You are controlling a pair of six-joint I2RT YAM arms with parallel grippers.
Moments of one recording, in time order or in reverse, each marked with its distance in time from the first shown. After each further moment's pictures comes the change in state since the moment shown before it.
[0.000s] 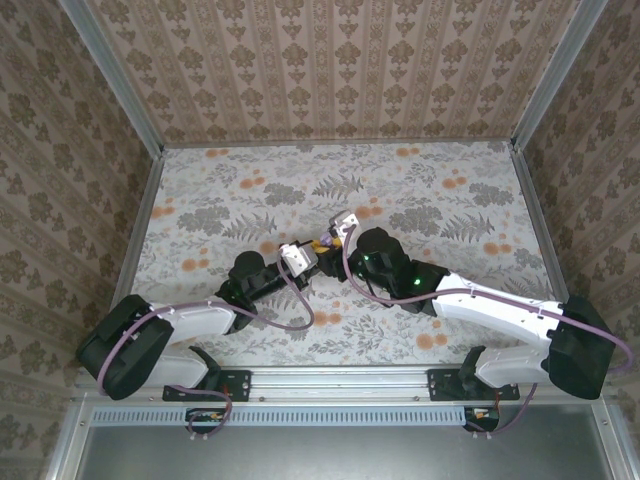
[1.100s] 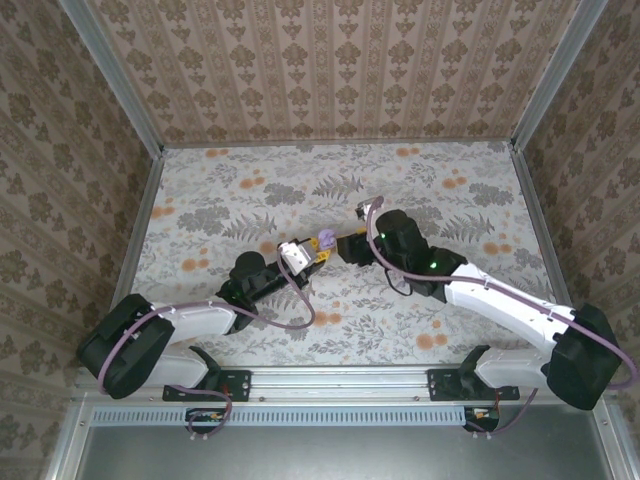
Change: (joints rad) left arm -0.005 0.007 0.000 0.000 -0.072 -0.019; right arm -0.210 -0.035 0.037 -0.241 -0.117 0.182
